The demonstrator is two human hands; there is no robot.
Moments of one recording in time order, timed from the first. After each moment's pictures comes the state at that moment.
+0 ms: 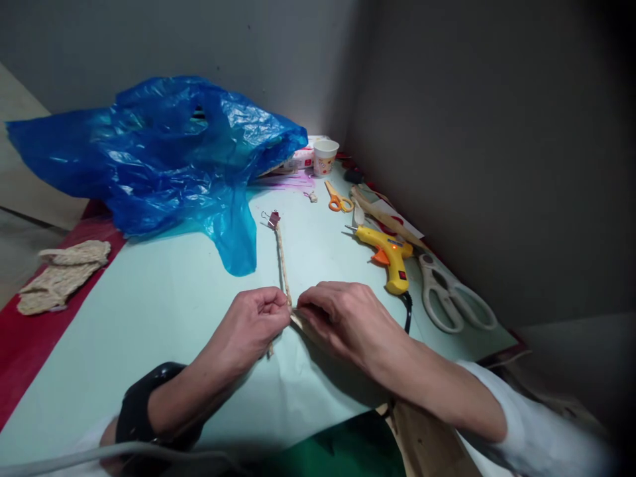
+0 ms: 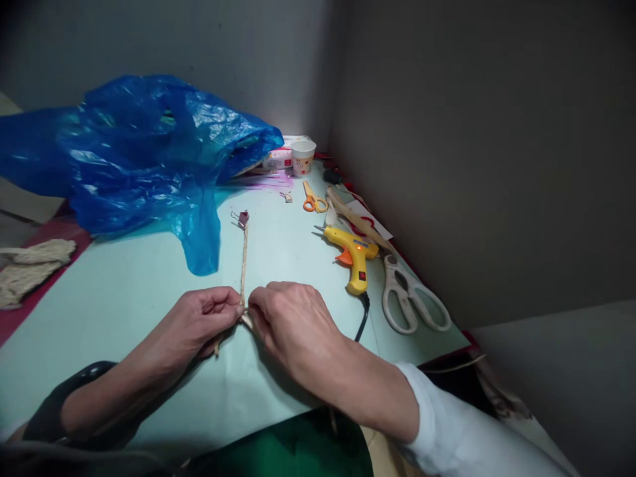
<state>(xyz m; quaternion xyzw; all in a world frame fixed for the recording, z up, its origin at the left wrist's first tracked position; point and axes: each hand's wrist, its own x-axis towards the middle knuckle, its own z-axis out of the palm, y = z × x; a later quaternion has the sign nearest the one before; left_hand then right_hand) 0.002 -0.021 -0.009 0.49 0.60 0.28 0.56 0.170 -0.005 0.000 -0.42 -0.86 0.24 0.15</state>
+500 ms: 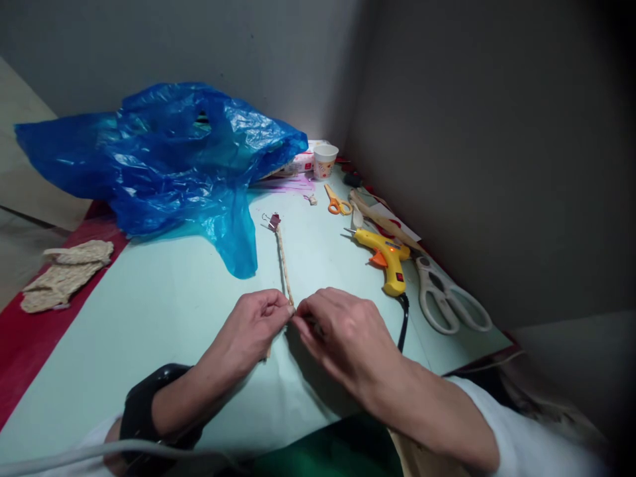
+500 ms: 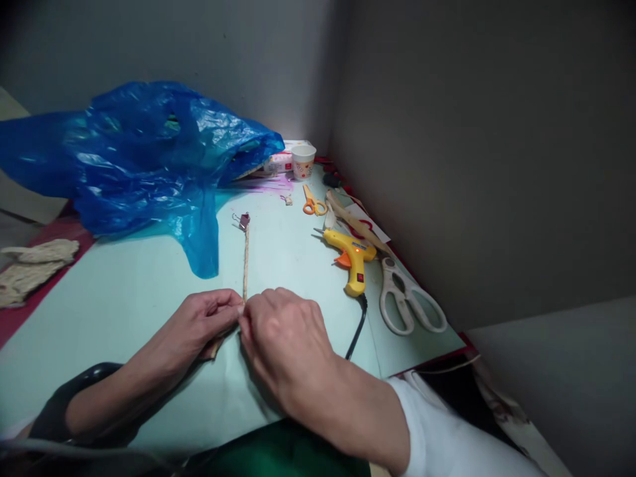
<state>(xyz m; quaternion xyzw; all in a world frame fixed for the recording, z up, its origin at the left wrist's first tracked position) 0.004 -0.023 -0.010 0.50 0.58 0.29 0.58 0.166 -0.026 -0.007 -0.43 -0.87 0.13 0.19</state>
